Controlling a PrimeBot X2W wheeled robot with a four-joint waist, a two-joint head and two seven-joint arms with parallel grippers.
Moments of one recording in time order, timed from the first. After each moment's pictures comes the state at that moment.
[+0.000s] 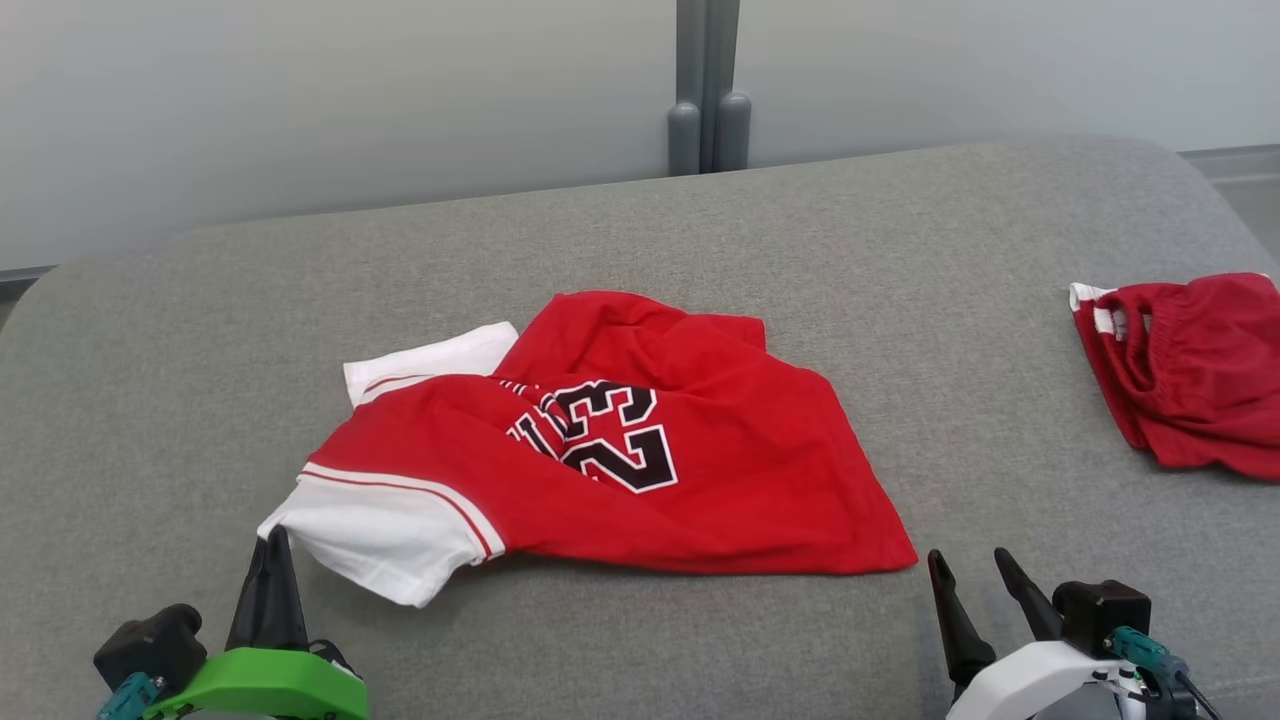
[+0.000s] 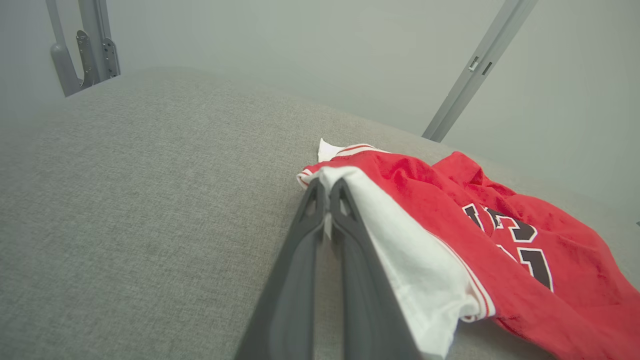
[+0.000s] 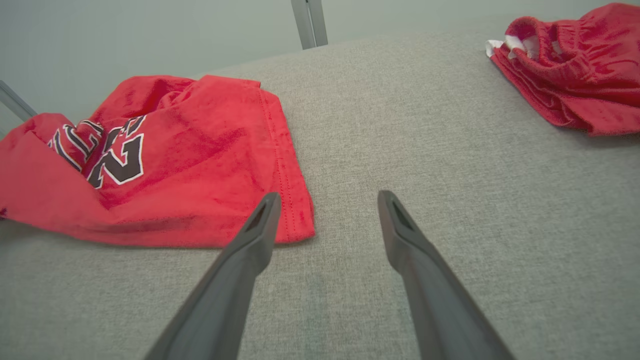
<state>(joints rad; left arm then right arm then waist) -0.04 0.07 0.03 0.36 -0.45 -0.08 -0.23 0.01 -0.05 0.04 0.35 0.22 0.13 -0.20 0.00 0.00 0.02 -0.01</state>
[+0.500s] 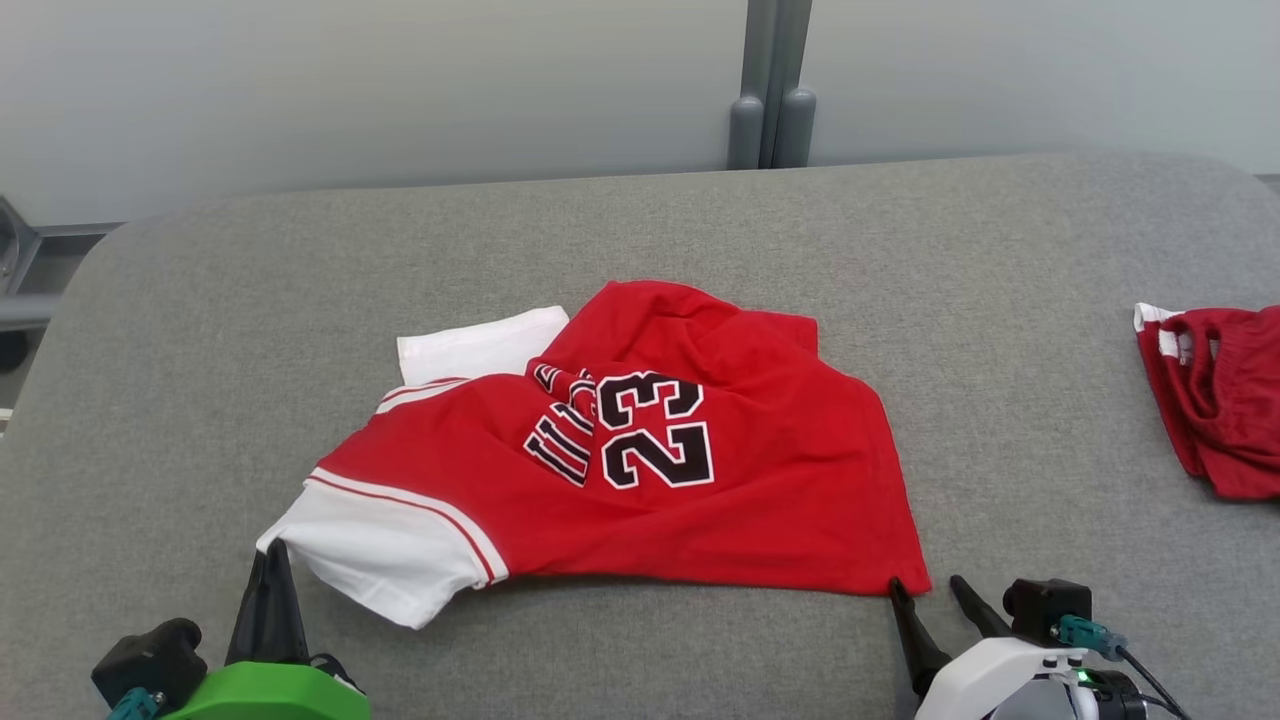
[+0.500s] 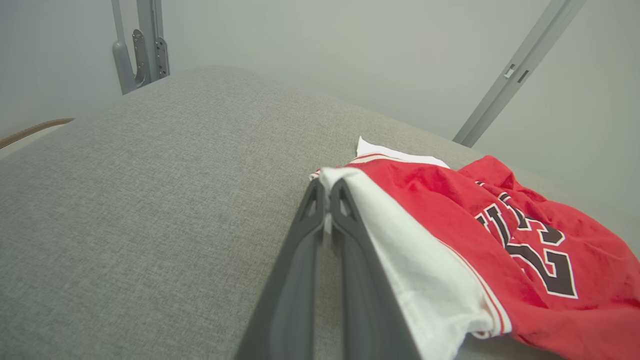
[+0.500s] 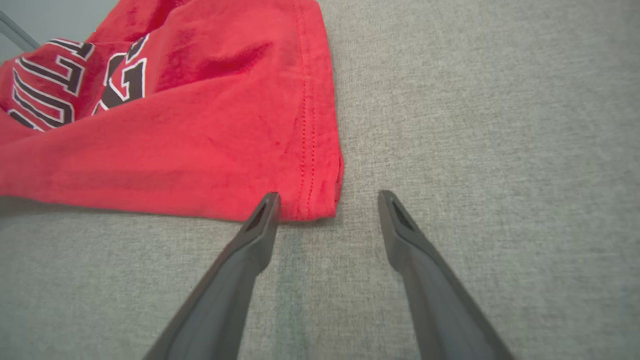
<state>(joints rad) 0.04 0.07 0.03 0.23 -0.45 -0.02 -0.18 -0.10 -0.05 0.12 0.60 0.31 0.13 -0.18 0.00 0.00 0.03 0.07</state>
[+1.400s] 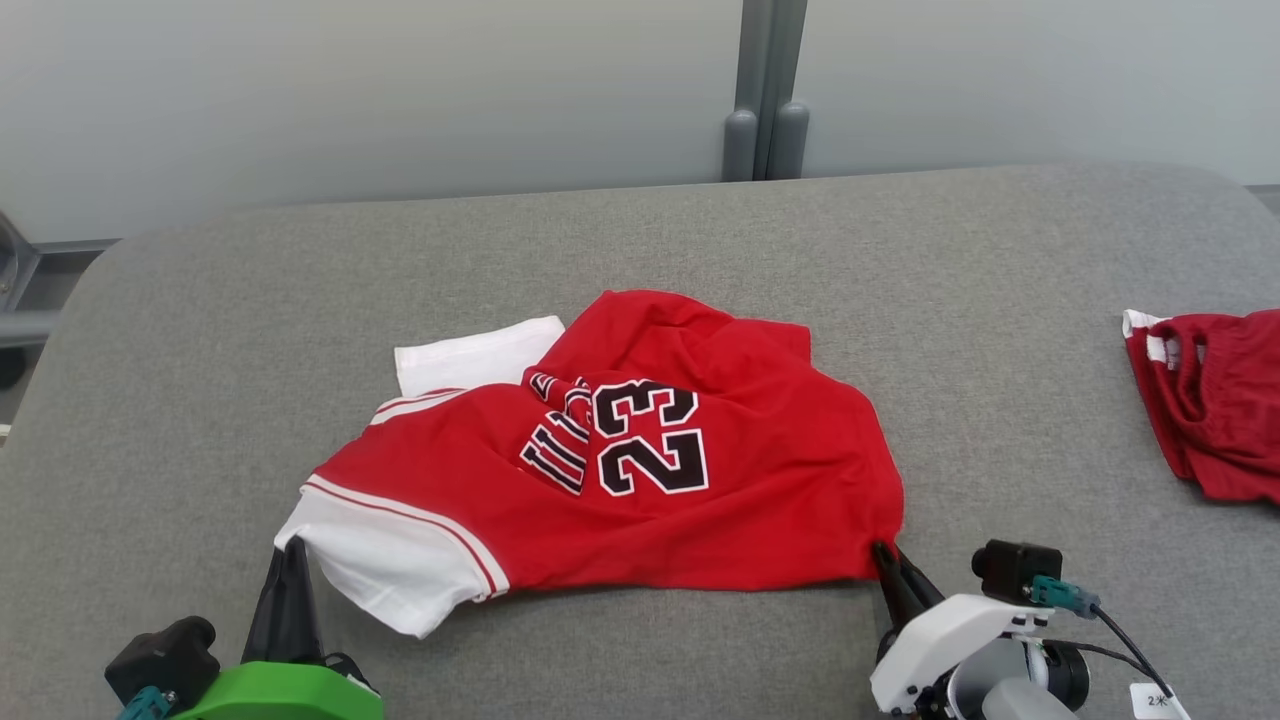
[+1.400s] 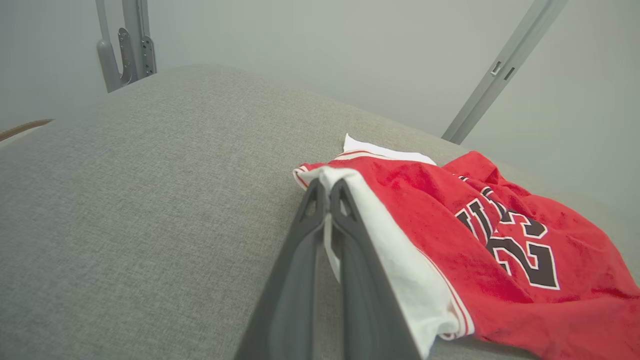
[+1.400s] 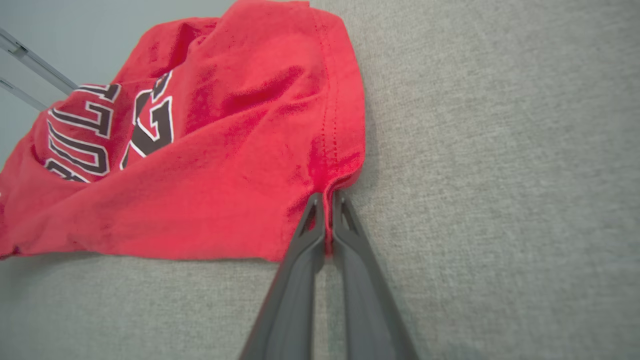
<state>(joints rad) 0.04 0.07 -0.01 0.23 -0.47 -0.02 -0.18 -0.25 -0.05 0.26 0.80 0.52 0.13 -0.23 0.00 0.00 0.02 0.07</state>
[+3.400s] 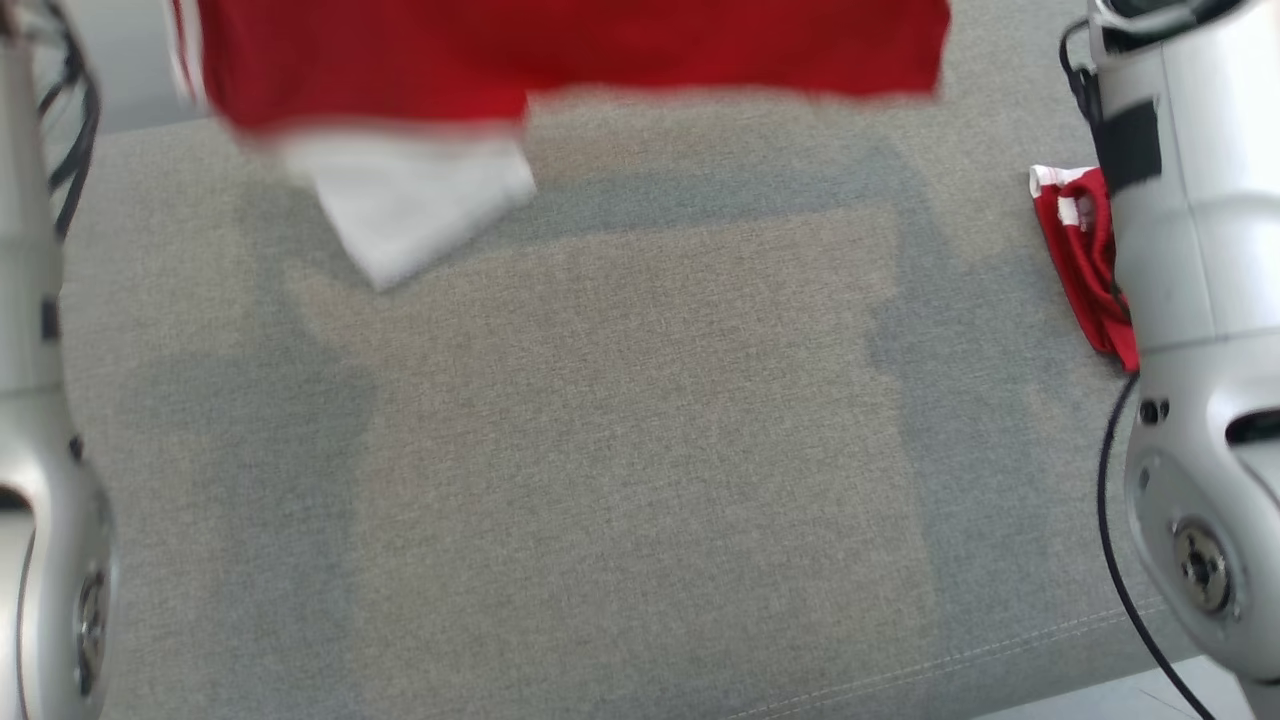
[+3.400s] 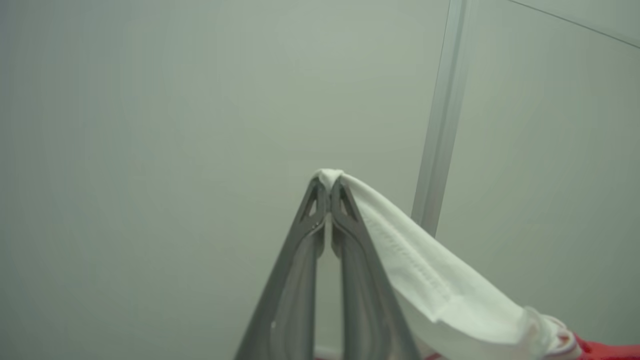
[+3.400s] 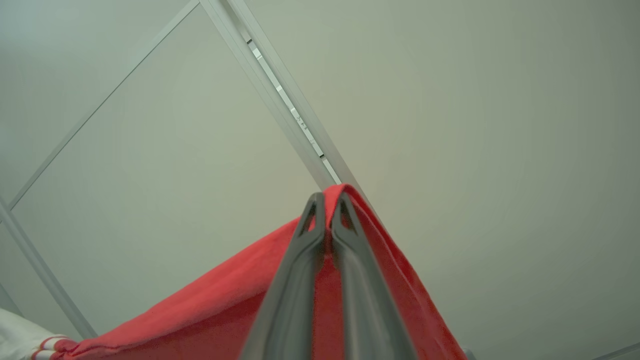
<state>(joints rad) -1.30 0.26 -0.16 0.59 -0.50 0.07 -0.04 -1.27 -0.05 -0.05 0.69 0.67 0.13 -0.04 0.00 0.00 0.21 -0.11</state>
